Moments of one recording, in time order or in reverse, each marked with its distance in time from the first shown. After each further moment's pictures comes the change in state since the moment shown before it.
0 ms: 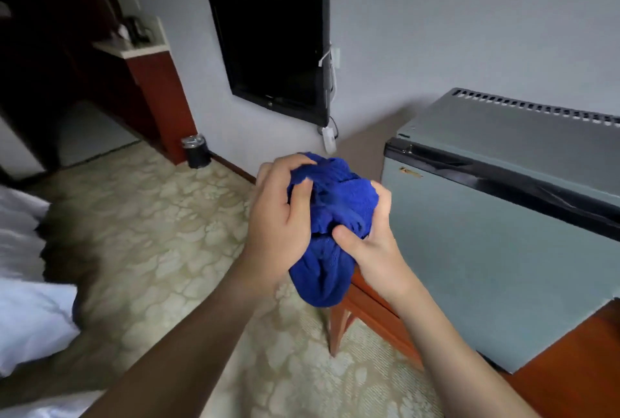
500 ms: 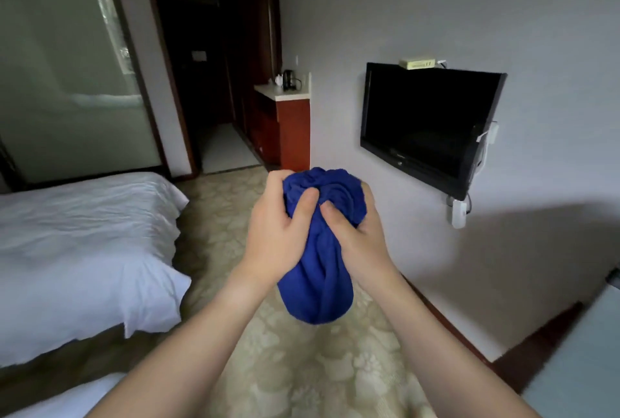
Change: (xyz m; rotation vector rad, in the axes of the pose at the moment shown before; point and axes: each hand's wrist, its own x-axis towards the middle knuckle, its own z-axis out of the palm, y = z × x) left_hand 0.066 -0.055 -0.259 0.235 0.276 -0.071; right_hand 0.132 -0.022 0.278 0.114 -0.219 -0.162
